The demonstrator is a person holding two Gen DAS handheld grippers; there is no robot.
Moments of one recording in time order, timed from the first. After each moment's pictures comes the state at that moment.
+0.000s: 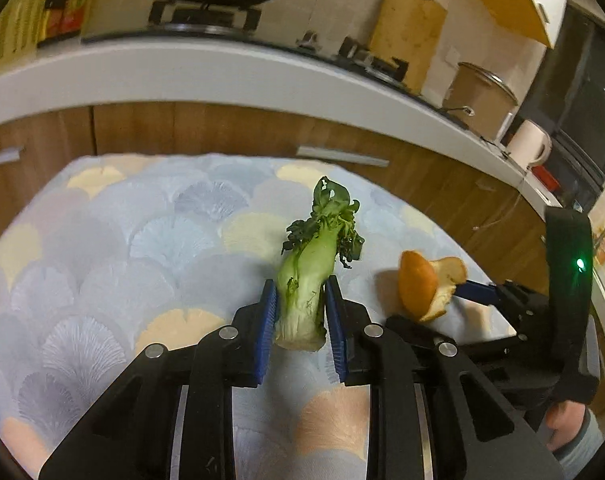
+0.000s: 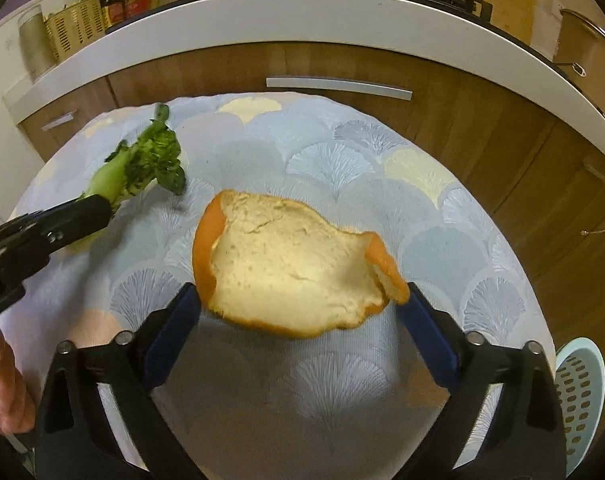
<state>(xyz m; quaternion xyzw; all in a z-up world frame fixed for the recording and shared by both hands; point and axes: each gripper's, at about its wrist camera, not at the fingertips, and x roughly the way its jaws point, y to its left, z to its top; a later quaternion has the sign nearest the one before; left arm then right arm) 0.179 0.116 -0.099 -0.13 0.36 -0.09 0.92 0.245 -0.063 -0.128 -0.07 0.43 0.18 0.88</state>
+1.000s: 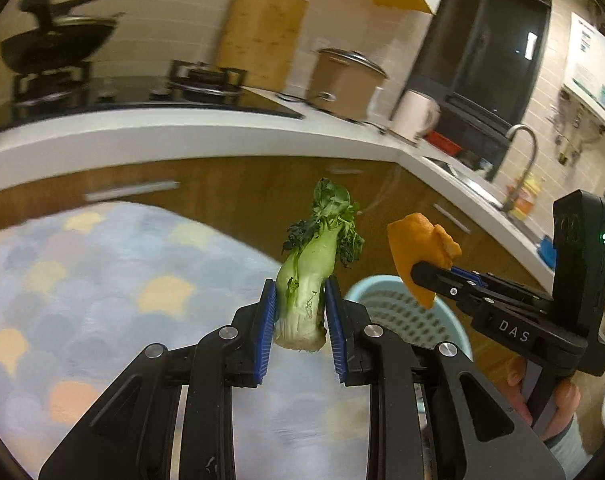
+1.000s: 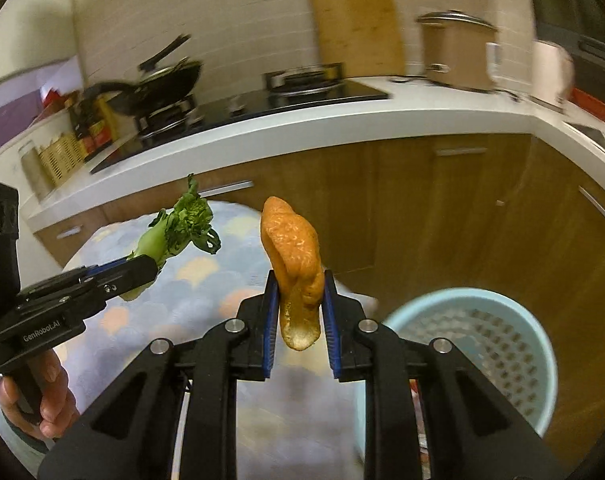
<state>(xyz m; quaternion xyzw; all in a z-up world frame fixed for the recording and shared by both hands) 0.140 -0.069 -0.039 -0.09 0.32 -0.27 0.90 0.129 -0.291 -0.037 0.07 0.32 0.09 0.94</state>
